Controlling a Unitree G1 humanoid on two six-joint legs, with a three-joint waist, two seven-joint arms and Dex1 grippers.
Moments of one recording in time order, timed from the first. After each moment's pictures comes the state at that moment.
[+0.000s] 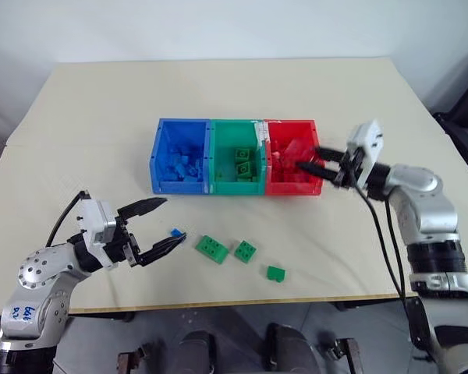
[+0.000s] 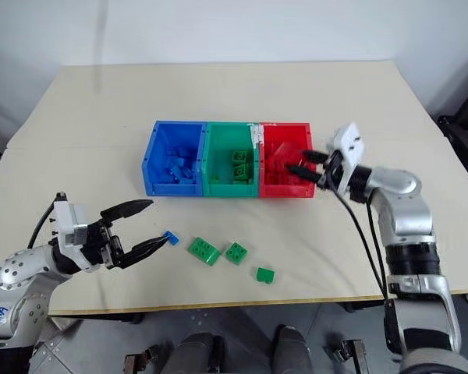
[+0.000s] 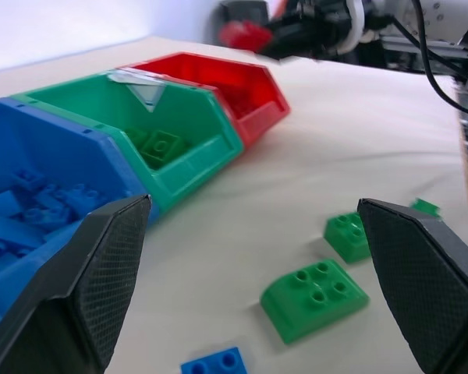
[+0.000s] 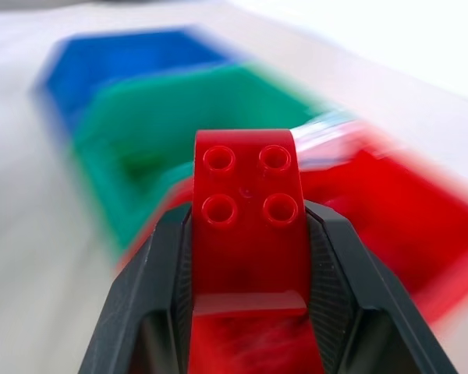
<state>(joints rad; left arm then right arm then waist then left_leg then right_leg) 0.01 0.62 0.28 -0.32 -0.61 0.20 -0.91 -0.76 -0.57 -0.08 0.38 0.32 0.20 0.96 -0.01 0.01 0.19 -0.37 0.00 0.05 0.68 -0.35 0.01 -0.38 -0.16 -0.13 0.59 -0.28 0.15</state>
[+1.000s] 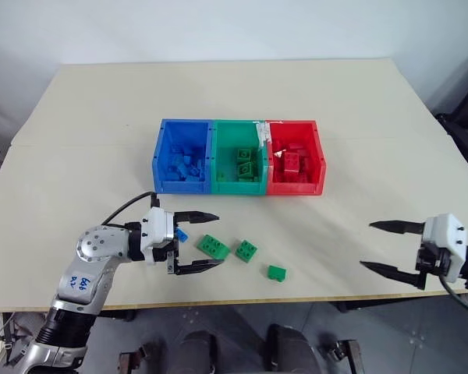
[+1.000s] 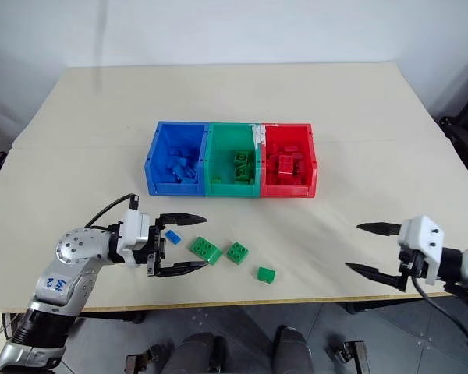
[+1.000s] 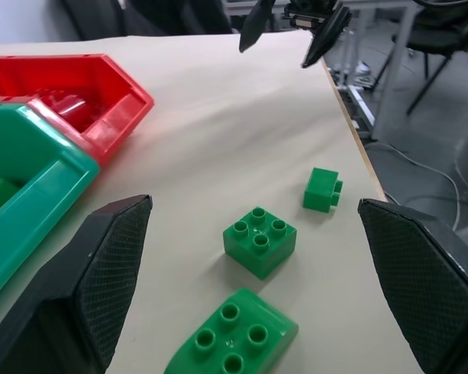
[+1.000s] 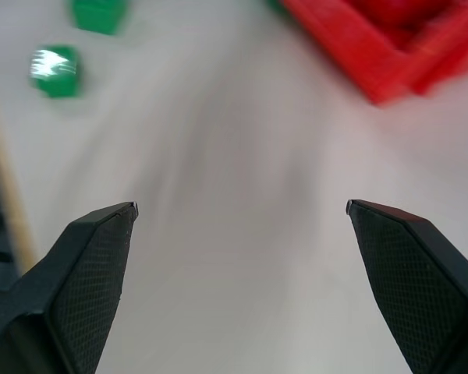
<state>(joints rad) -0.23 0.60 -0.04 -0.13 -0.43 0.02 -1.16 0.04 -0.90 -0.30 -0.12 0.45 0.10 1.31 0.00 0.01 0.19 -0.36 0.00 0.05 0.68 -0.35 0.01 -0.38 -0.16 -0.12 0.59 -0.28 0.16</state>
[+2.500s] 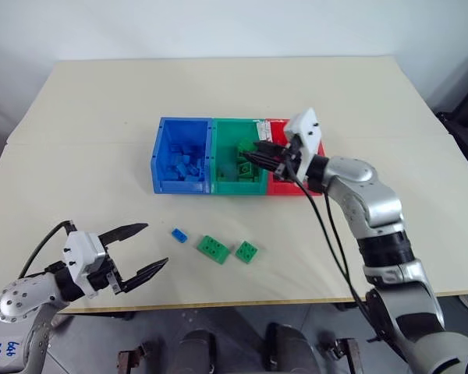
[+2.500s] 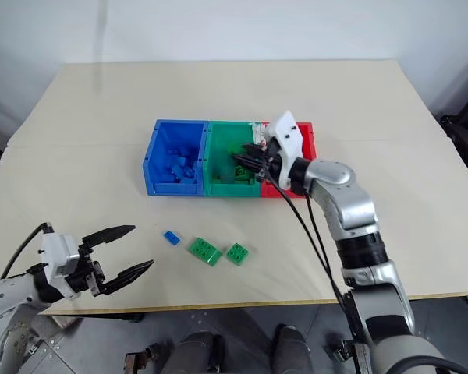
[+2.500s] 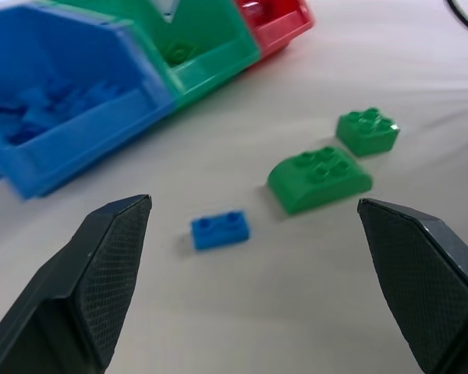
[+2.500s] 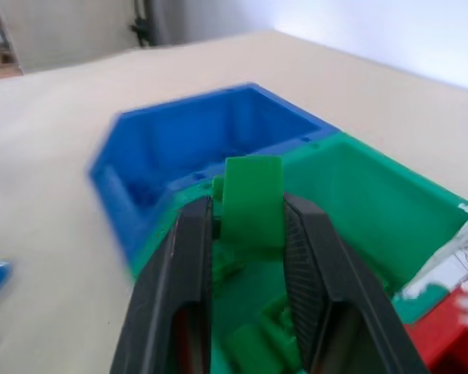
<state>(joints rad) 0.23 0.64 0.37 -0.30 -0.51 0.05 -0.94 -0.84 -0.36 0.11 0.20 0.31 0.42 0.76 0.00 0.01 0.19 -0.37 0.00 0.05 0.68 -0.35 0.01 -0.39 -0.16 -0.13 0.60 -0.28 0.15</state>
